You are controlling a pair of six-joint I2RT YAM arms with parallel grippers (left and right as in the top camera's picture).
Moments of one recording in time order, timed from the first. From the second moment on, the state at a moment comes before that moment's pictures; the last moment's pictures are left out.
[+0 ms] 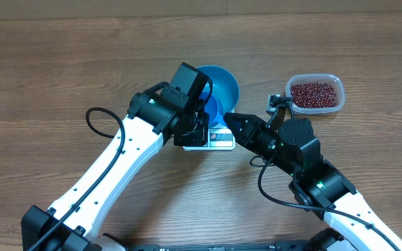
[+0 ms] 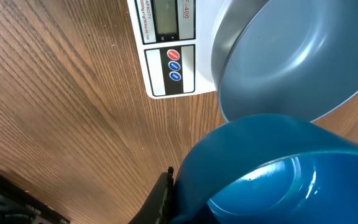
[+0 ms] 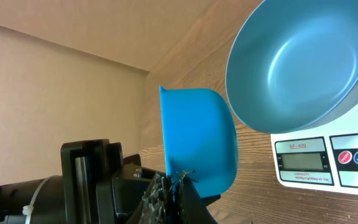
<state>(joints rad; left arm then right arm) -0.56 1.57 1.41 -1.00 0.18 -2.07 0.56 1.03 0.68 0.00 -0.22 1.12</state>
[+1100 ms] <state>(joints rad) -0.56 1.57 1.41 -1.00 0.18 -2.07 0.56 1.03 0.68 0.00 -0.22 1.12</state>
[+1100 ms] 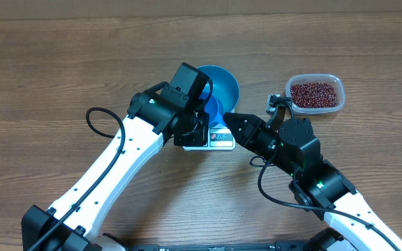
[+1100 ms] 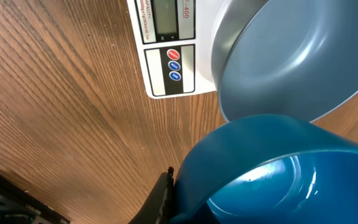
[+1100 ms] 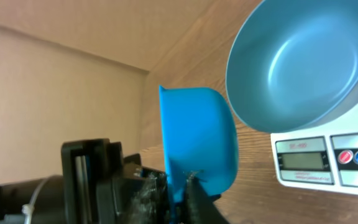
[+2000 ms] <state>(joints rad) -0.56 1.57 1.41 -1.00 0.20 -2.07 0.56 1.03 0.68 0.00 -0.23 1.12</state>
